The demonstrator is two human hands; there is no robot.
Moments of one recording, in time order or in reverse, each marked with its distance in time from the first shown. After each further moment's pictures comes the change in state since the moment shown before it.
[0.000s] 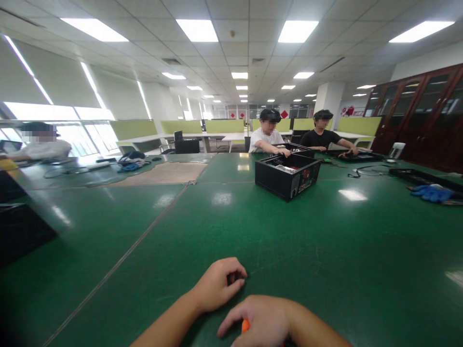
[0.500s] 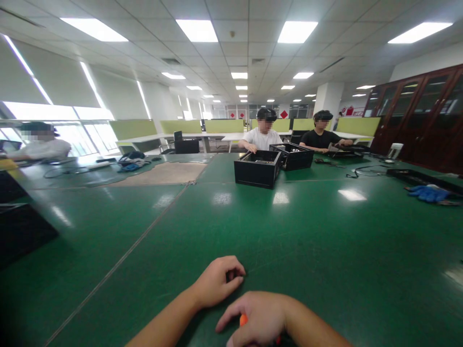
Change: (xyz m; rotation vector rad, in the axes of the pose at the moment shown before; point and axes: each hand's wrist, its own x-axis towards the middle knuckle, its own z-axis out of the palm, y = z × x) left_hand 0.002 -0.001 -0.001 -0.011 -0.013 -0.007; right_hand 0.003 0.001 -0.002 0.114 -0.111 0.064
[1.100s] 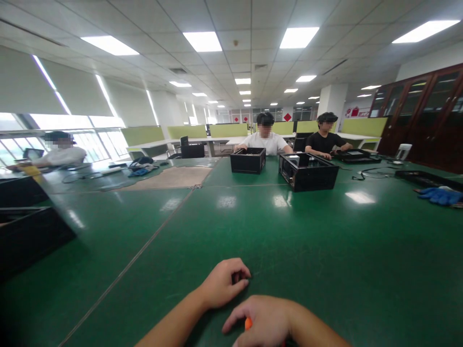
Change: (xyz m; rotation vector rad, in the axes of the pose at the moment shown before) left_hand -0.002 0.001 0.000 0.000 -0.001 -0.023; right_hand -0.001 -0.006 0.005 -0.046 0.082 -0.029
